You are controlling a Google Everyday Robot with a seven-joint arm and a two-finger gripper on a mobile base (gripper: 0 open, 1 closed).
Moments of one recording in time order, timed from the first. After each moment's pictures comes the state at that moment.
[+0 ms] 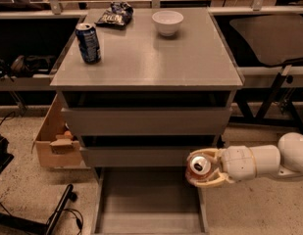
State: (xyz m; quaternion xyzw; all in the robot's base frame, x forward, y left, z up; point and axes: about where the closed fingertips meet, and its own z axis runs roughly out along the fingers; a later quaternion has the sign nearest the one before) arm 0.436 -0.133 0.695 -0.60 0.51 0.37 0.49
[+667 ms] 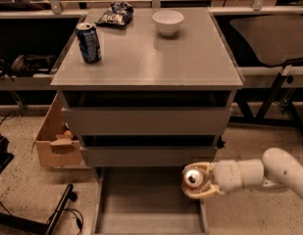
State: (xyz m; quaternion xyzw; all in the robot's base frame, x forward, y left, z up) arm 0.441 -0.129 0.608 -0.60 0.51 0.39 0.48
